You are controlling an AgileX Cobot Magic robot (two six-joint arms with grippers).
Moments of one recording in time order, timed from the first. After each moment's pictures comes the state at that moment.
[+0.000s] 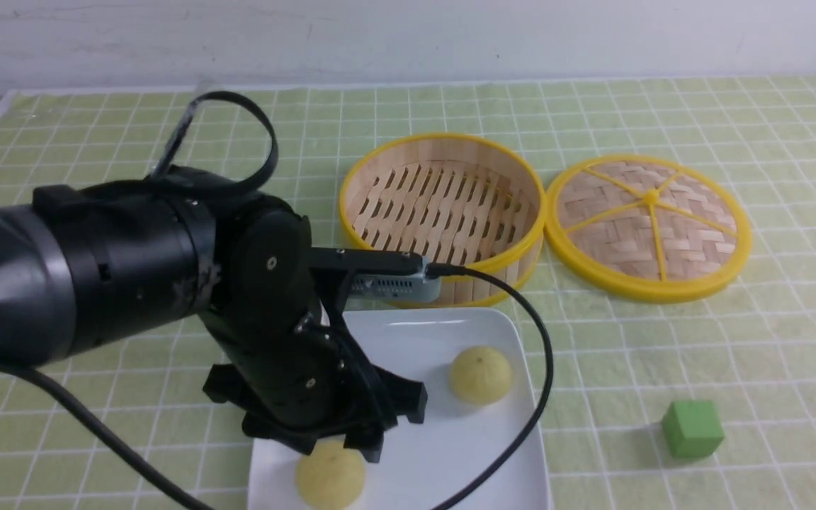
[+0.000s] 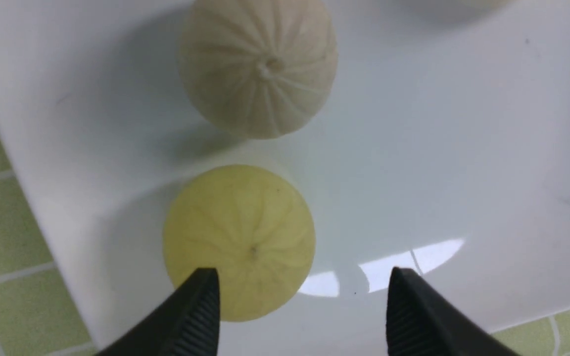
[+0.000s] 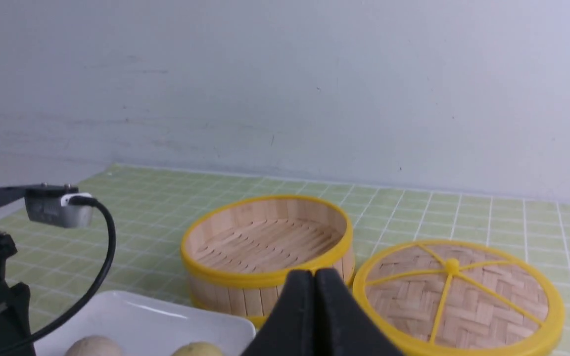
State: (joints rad) right arm 0.41 0.01 -0.22 0.11 0.23 0.01; left arm -0.68 1.56 -1.03 -0.09 0.86 -0.38
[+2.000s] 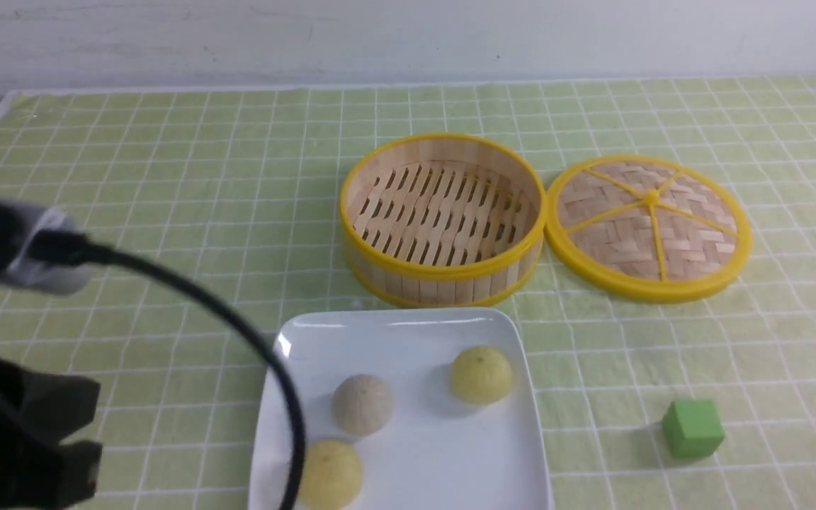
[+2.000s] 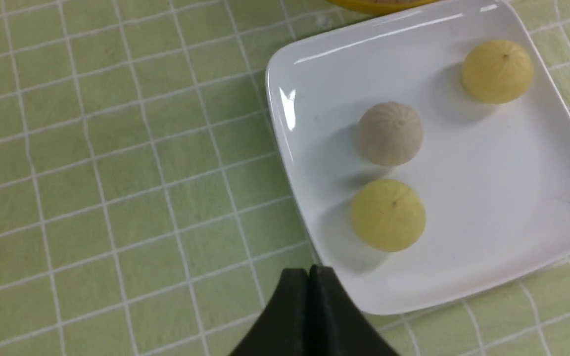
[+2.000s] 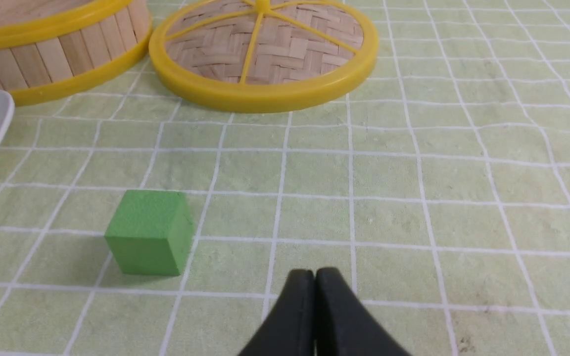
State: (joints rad) right arm 0.08 -0.01 0.02 0.04 0.39 0.02; left arm -0.68 0.66 -0.79 0.23 0.95 -0.41
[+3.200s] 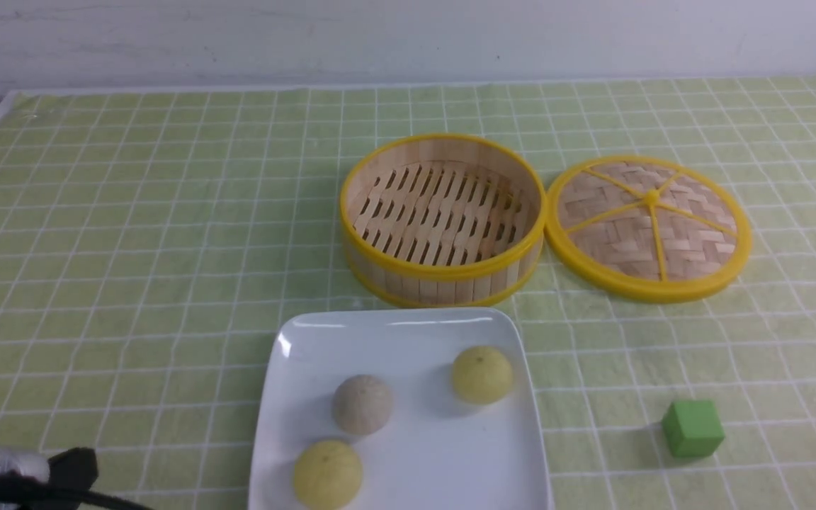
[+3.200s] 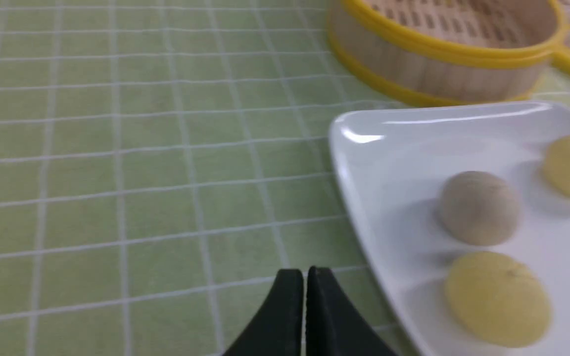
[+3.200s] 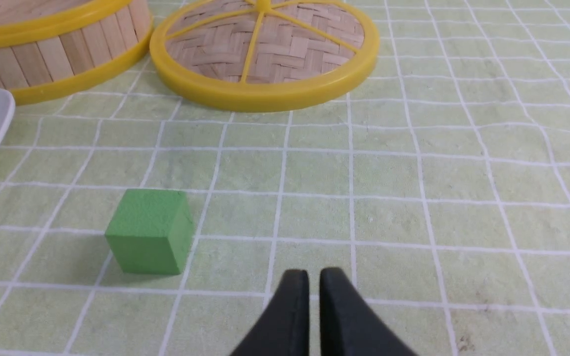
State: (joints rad) right arm 0.08 -0.01 0.02 0.04 0.40 0.02; left arm -0.28 0.31 -0.11 0.10 0.26 -0.20
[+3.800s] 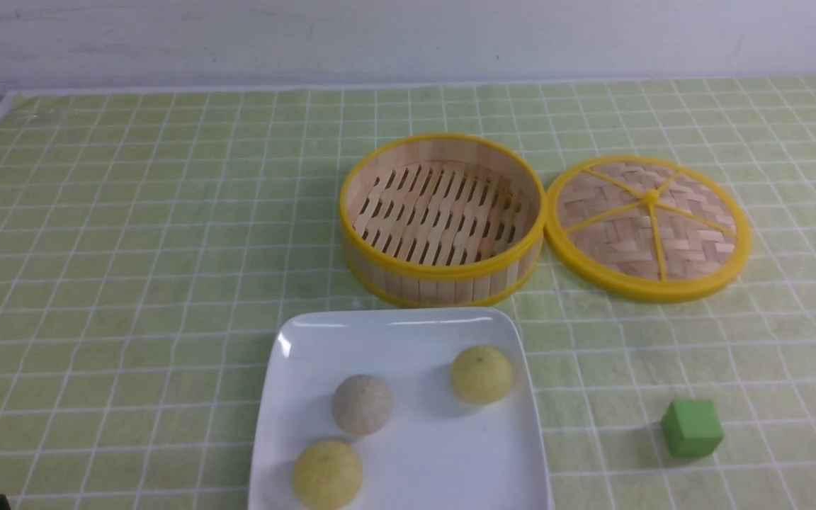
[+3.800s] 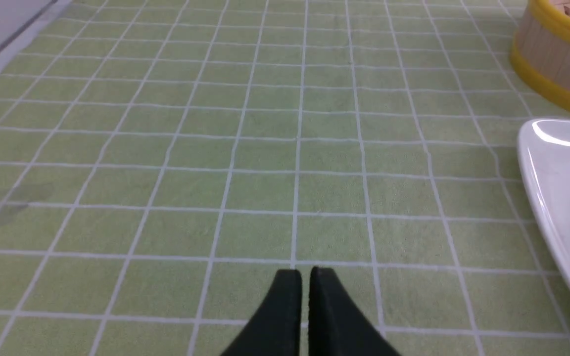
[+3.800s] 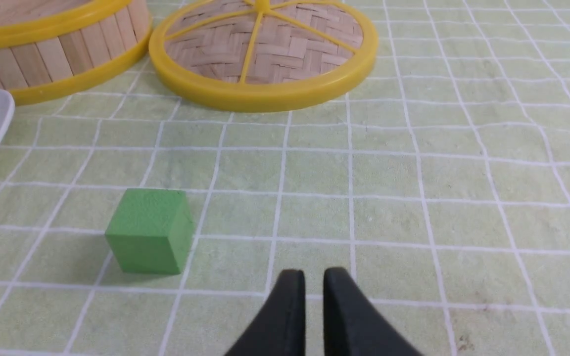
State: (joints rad) right arm 0.08 -0.01 0.02 0.04 0.40 0.02; left arm -0.03 -0.01 0.03 0.10 0.36 -0.12
